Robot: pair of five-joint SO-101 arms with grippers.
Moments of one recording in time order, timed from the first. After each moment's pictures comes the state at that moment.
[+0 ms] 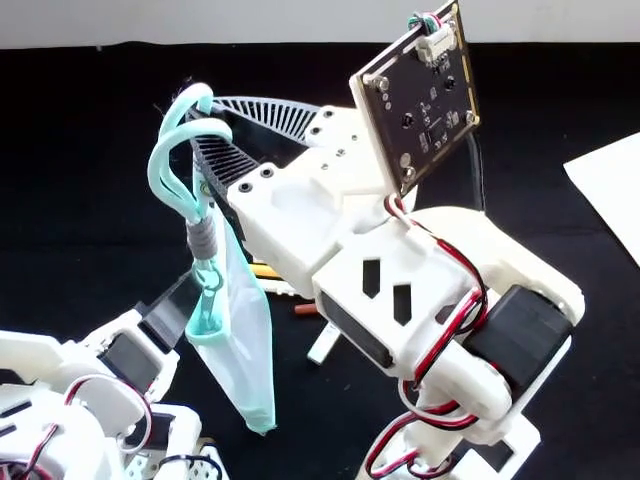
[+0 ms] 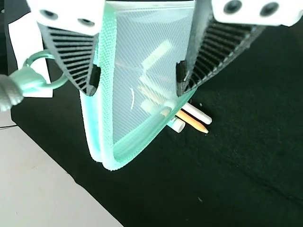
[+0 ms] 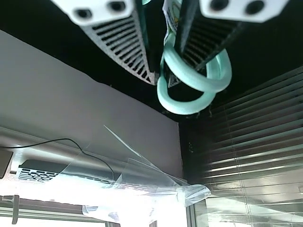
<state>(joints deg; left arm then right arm) -2.2 -74.4 20.9 100.5 -7.7 -52.0 -5.8 -71.0 87.8 -0.8</state>
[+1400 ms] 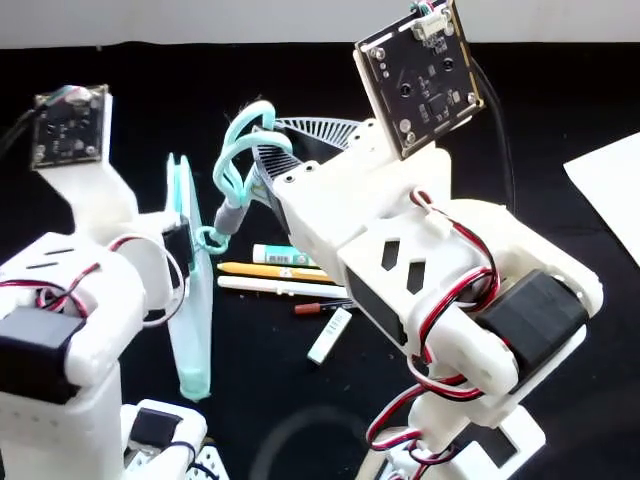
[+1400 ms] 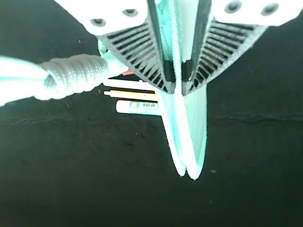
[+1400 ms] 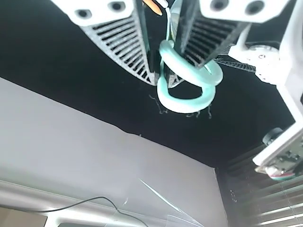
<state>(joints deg) 5.0 -47.7 3.3 92.0 -32.5 -44.1 -5.7 -71.0 100.4 -0.8</state>
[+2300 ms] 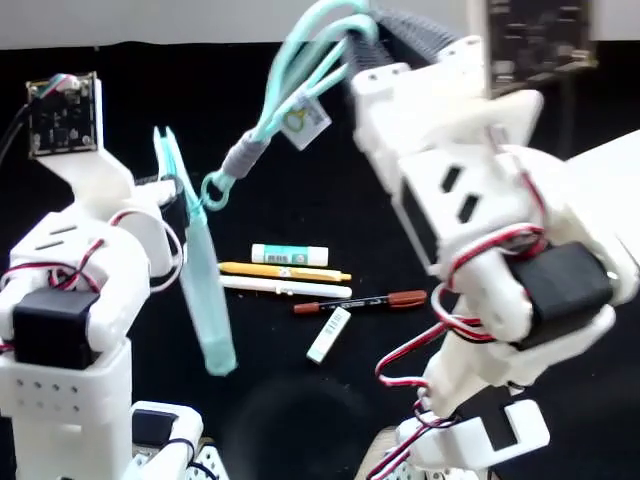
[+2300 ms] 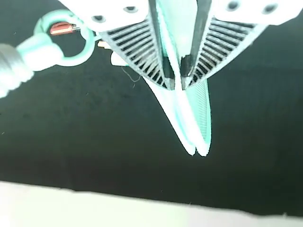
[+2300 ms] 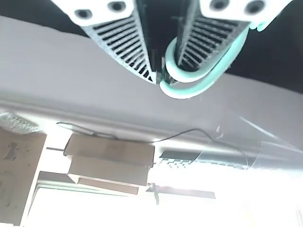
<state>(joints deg) -1.2 -47.1 12.4 74.6 -35.9 -21.6 -5.5 -74.8 85.1 2.8</state>
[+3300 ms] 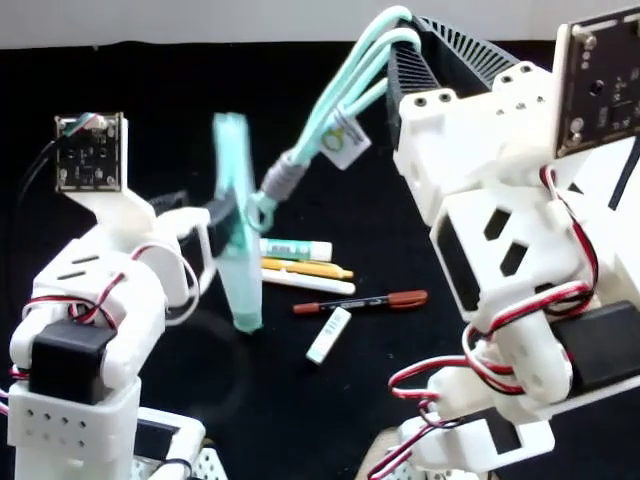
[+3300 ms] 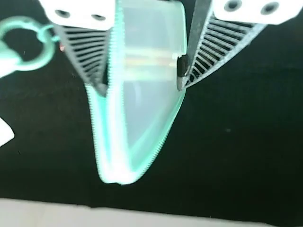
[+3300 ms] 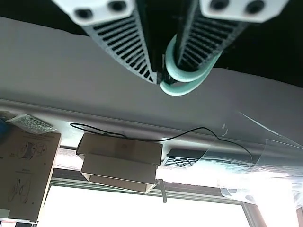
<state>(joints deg) 3.0 -48.0 26.6 75.5 -36.0 -20.2 -5.6 -81.5 92.4 2.9</state>
